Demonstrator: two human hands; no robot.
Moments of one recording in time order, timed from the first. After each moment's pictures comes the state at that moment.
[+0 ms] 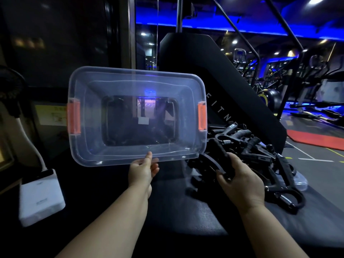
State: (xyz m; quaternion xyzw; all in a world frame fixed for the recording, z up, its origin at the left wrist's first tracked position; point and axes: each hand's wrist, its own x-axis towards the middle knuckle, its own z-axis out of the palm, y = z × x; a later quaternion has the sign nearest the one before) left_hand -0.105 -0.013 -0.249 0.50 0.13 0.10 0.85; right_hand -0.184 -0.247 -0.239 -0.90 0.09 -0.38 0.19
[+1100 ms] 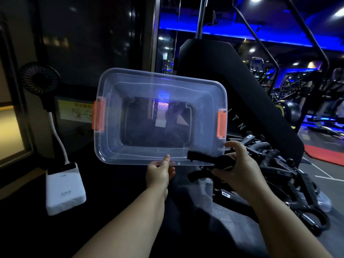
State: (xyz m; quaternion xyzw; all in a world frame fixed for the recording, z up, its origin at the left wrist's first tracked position) left_hand -0.102 -0.014 -0.251 0.49 0.14 0.10 0.85; right_hand -0.177 -0.202 -0.174 -0.90 -0.05 -0.23 0.36
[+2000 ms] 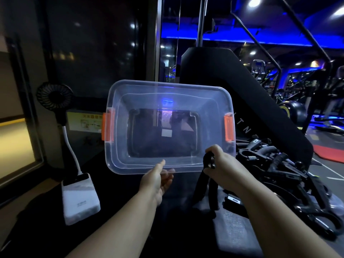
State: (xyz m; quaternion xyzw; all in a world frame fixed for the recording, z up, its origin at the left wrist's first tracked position) left_hand -0.132 0.034 -0.220 0.48 0.17 0.00 0.86; right_hand -0.163 -0.150 -0.151 -0.96 -0.05 -0.15 0.21
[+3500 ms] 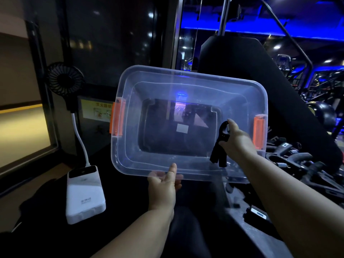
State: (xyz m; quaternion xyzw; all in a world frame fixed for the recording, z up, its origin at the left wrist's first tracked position) left_hand -0.140 0.027 -0.236 0.51 0.14 0.18 0.83; right_hand -0.037 -0.148 -0.145 -0.95 0.01 -0.20 0.25
